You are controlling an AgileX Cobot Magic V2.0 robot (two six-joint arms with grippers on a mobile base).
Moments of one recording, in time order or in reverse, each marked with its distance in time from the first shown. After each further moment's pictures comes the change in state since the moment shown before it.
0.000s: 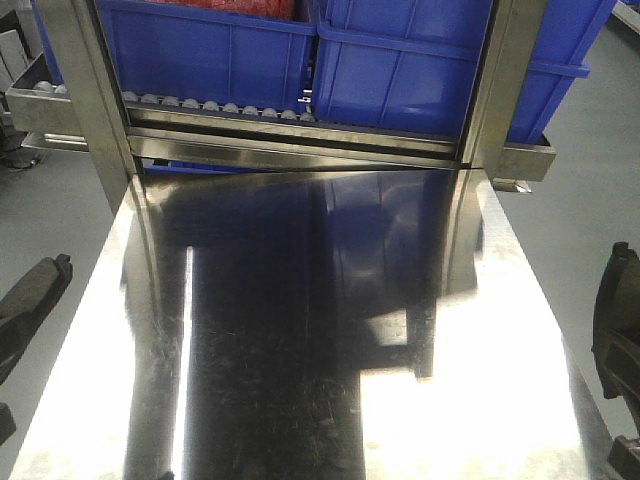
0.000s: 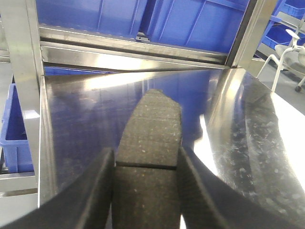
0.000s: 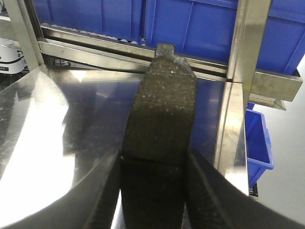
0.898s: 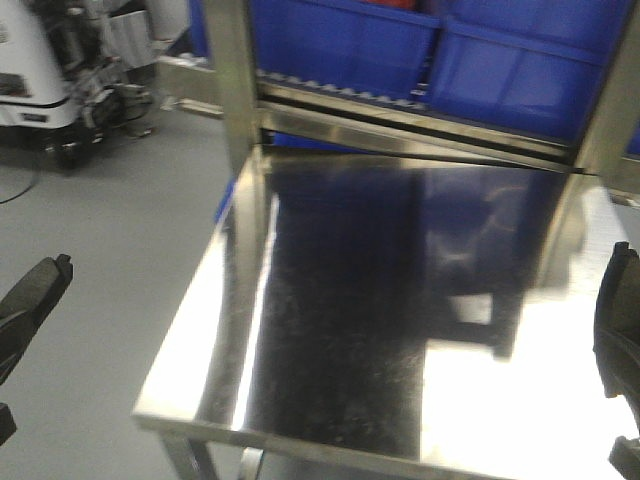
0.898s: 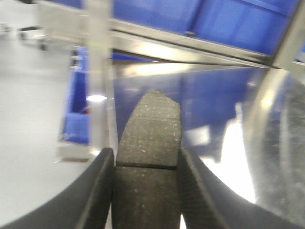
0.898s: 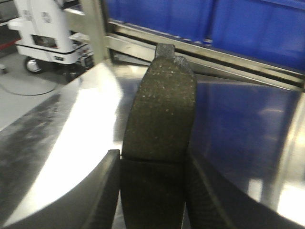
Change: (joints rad) left arm 0.000 0.000 0.000 0.000 0.000 0.000; right arm 0.000 0.000 0.000 0.000 0.000 0.000
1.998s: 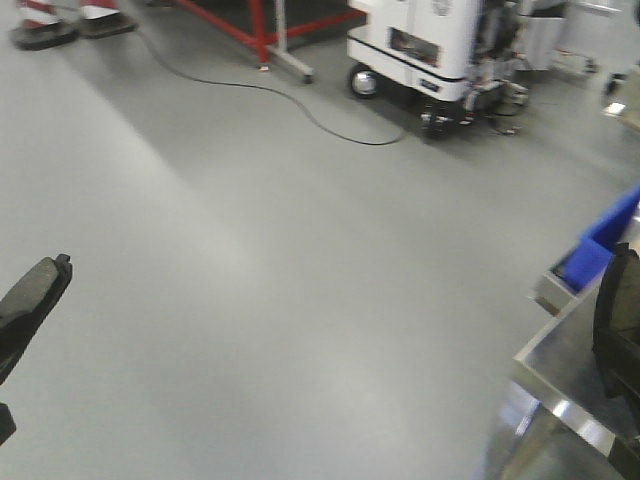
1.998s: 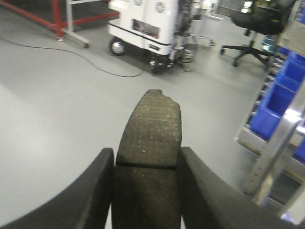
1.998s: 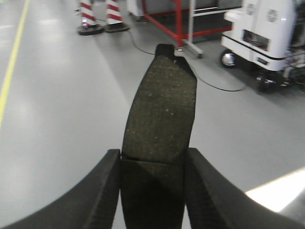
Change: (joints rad) left arm 0.000 -0.001 0.000 0.000 0.000 0.000; right arm 0.000 0.000 0.000 0.000 0.000 0.000
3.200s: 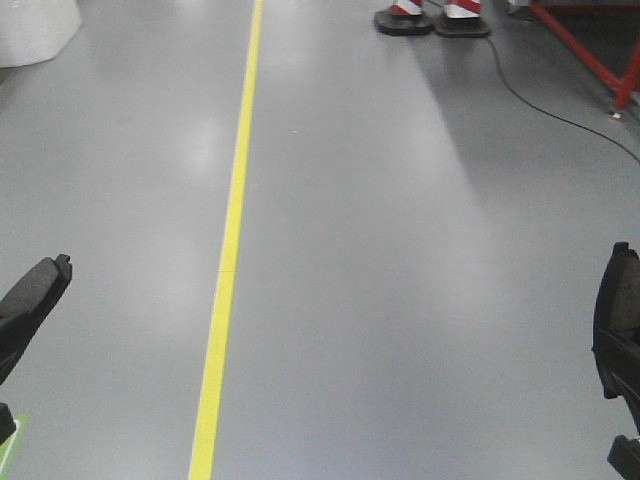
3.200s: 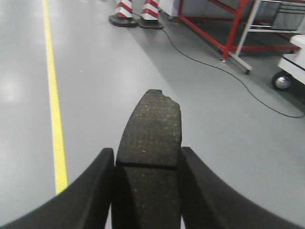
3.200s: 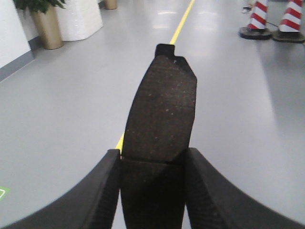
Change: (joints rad) left arm 0.000 0.000 0.000 0.000 0.000 0.000; right arm 0.000 0.000 0.000 0.000 0.000 0.000
